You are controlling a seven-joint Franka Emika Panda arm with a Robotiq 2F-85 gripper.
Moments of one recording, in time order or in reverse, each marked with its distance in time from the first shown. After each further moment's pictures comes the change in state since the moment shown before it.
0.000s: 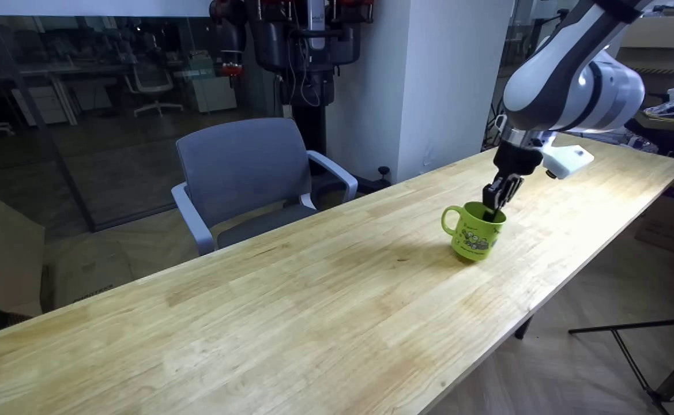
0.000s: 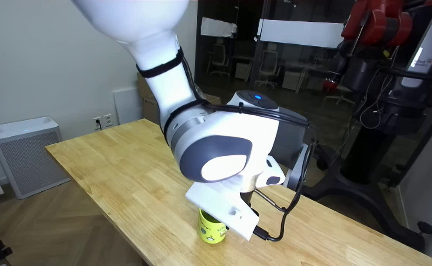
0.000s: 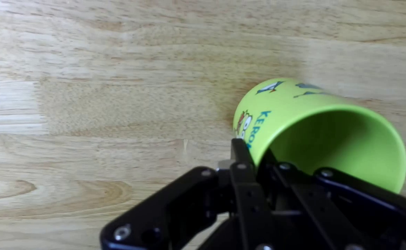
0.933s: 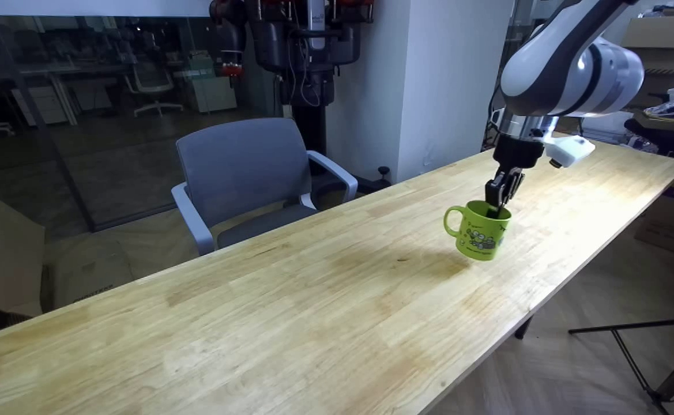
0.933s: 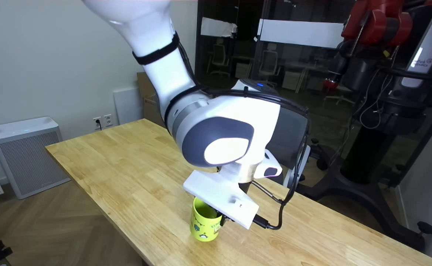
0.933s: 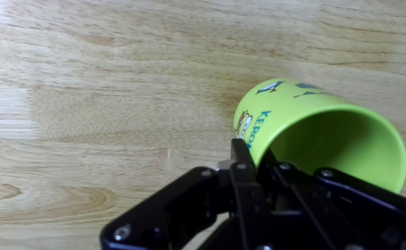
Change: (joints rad) arm 0.051 -0.045 -0.037 0.007 -0.001 -0.125 -0.013
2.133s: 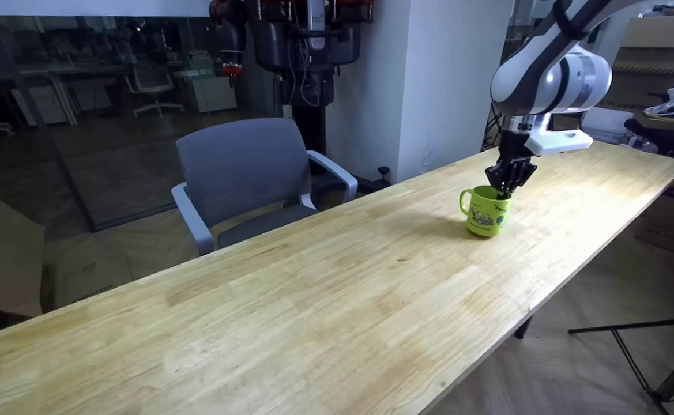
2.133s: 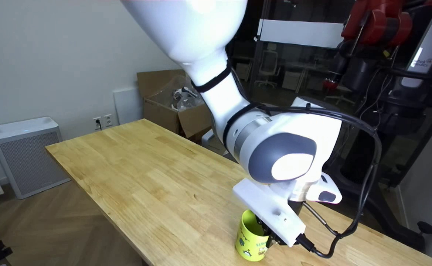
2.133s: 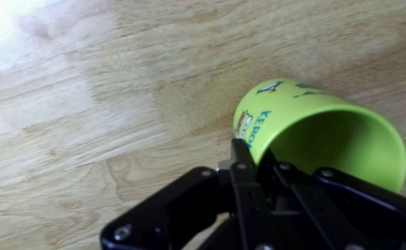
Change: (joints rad) arm 0.084 0.216 -0.215 0.349 0.017 -0.144 0.289
